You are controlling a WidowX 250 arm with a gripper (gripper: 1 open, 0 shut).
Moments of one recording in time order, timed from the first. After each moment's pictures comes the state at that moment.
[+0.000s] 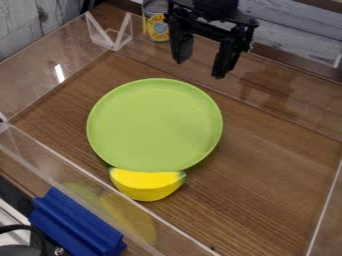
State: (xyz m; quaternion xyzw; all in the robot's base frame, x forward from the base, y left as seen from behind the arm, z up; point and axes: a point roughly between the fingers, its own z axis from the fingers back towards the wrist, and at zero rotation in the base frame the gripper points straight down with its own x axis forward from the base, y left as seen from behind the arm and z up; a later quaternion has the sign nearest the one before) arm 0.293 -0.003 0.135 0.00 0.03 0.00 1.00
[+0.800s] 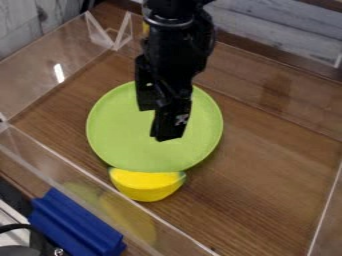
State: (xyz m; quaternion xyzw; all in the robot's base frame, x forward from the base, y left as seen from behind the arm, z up) arm 0.207 -0.006 0.118 -0.01 0.05 -0.31 0.95
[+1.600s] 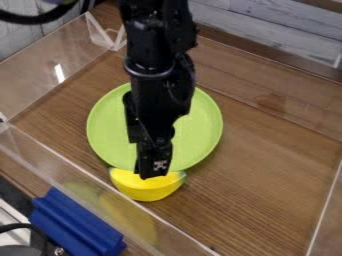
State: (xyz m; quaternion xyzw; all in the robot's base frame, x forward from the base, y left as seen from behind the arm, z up) arm 0.186 -0.010 0.091 0.00 0.02 -0.35 0.94
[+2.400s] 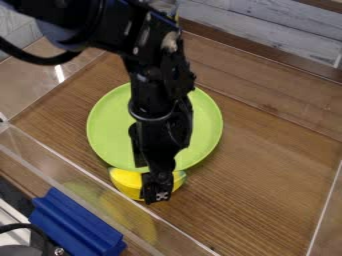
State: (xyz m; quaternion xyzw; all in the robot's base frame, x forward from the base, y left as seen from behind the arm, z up) arm 0.186 -0.011 0.048 0.01 0.00 -0.35 0.94
